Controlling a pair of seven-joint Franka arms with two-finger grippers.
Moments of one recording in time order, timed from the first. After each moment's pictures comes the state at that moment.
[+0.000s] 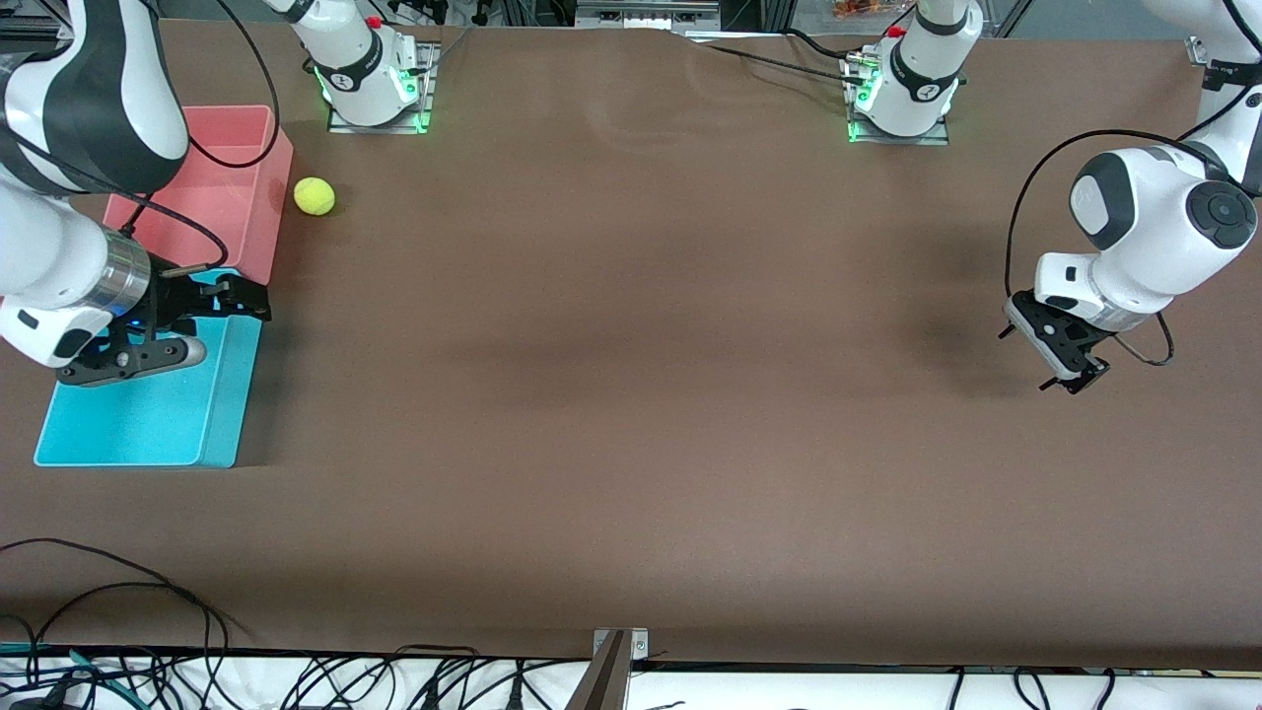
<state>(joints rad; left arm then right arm) 0.14 0.17 -0.02 -2.21 -0.03 2.51 1.24 -0.01 0.24 0.09 -1.57 0.00 1.69 -0.16</state>
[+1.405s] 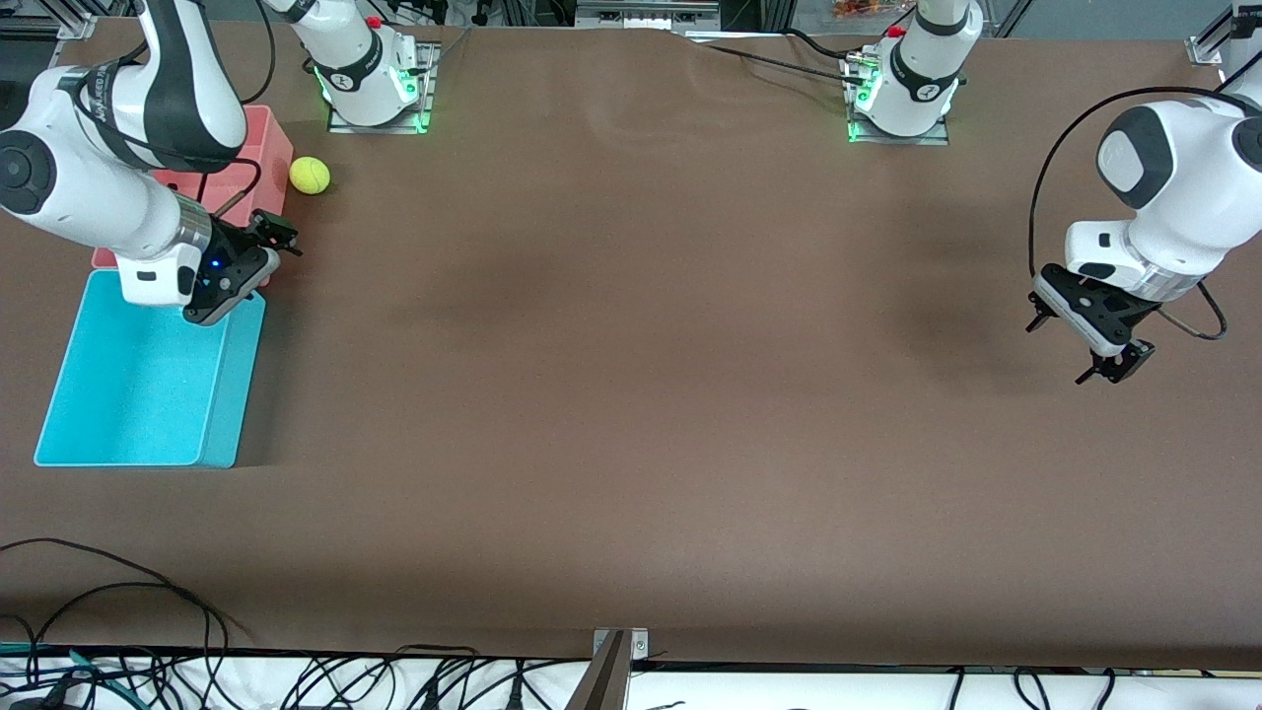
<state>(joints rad) 0.14 0.03 -0.02 -2.22 -0.03 2.50 1.24 -0.01 0.00 0.01 -2.17 0.06 1.98 -0.77</state>
